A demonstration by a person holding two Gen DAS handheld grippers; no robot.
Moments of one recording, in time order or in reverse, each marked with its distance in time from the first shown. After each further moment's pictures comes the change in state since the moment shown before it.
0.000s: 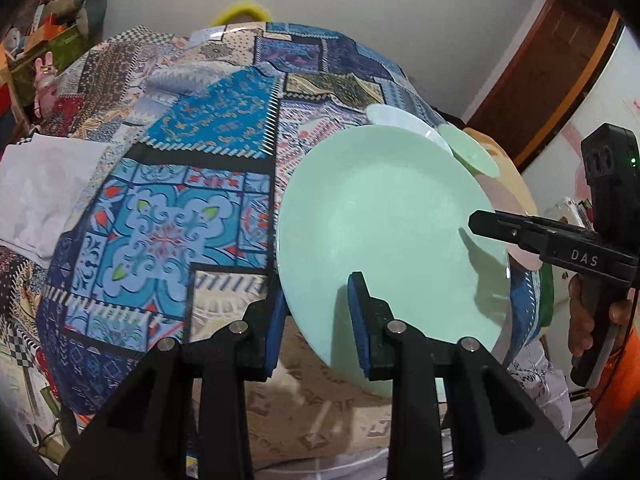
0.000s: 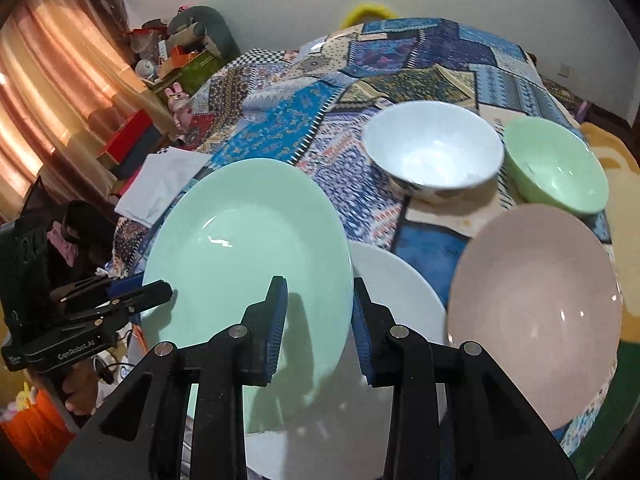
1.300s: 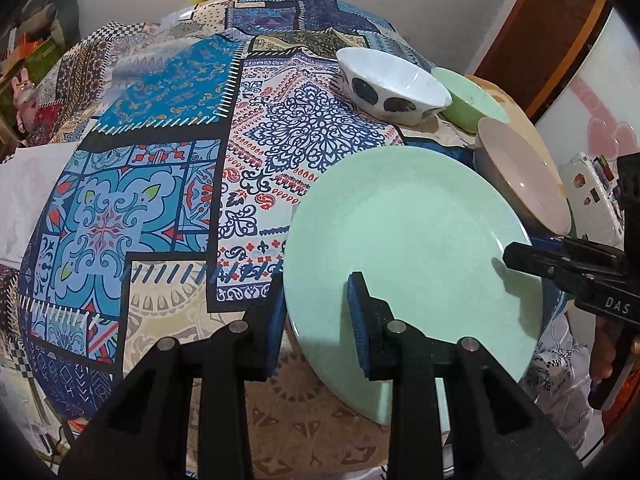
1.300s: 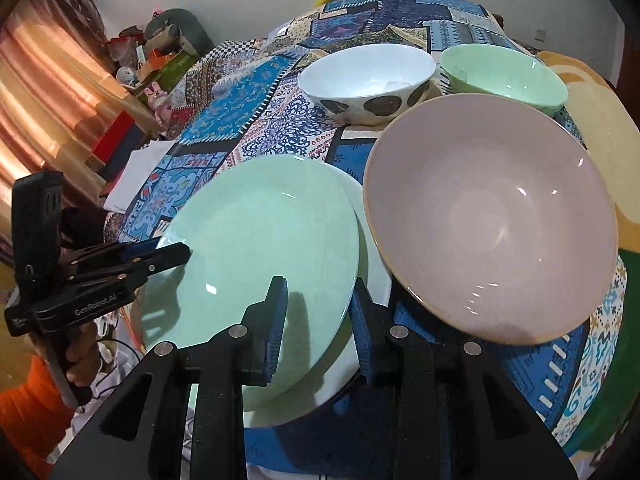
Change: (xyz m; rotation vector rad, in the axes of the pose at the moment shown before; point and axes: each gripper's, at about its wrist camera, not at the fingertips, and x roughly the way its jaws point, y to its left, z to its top) left arm 0.058 -0.039 -0.008 0.094 0.104 0.056; right arm -0.010 -0.043 -0.053 0.092 0.024 0.001
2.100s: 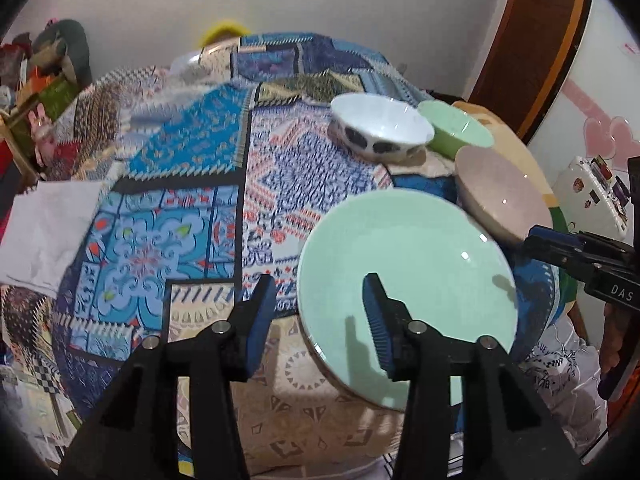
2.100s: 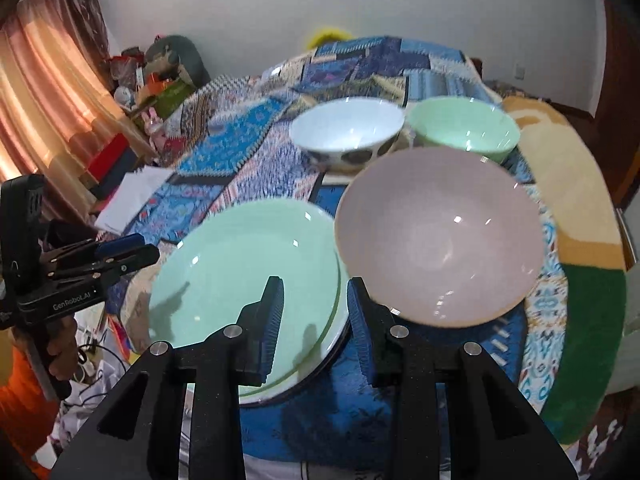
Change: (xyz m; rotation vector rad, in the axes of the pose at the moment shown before) left arm -0.052 -0.016 0.001 0.052 -0.136 0.054; right arm -0.047 0.005 -0.004 -0.044 -0.159 -0.088
